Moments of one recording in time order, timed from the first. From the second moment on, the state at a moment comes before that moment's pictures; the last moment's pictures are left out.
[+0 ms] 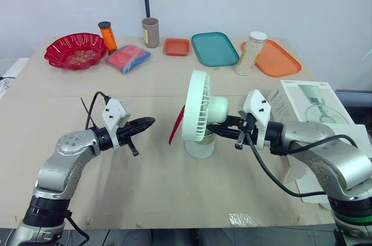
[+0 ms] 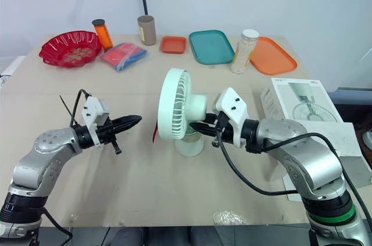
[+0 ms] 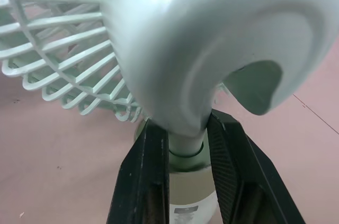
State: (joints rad) left arm -0.27 0.55 0.04 -0.24 -0.43 0.42 -0.84; right arm -0.38 -0.76 0.01 -0.56 0.58 0.81 0.72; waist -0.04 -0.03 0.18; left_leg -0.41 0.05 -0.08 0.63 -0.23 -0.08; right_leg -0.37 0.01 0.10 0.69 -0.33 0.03
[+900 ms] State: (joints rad) left arm -0.30 0.55 0.01 -0.22 -0.43 0.41 -0.84; right arm -0.34 -0.76 -0.01 -0.59 0.59 0.80 0.70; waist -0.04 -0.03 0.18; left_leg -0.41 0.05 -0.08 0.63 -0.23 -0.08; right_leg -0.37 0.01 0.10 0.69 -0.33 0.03
